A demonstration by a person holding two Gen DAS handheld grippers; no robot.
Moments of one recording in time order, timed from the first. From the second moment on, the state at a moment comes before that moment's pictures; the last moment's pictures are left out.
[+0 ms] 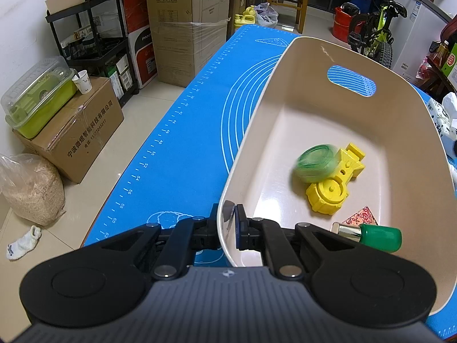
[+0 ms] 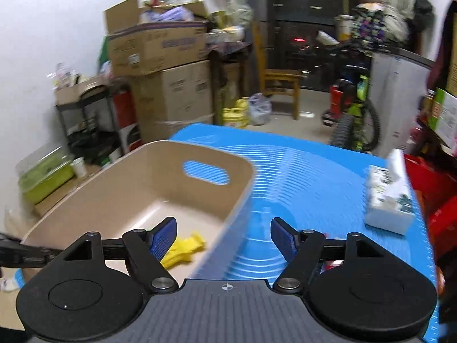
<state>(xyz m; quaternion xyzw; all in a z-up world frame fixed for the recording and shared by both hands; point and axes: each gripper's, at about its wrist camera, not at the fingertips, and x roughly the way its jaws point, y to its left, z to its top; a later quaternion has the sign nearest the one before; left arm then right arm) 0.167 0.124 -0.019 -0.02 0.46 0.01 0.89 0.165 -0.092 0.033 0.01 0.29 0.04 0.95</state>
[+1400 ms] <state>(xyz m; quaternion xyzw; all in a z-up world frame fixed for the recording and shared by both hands) 0.167 0.125 -0.019 -0.01 0.46 0.01 0.89 0.204 -0.187 -0.077 0.03 0.41 -0.09 0.91</state>
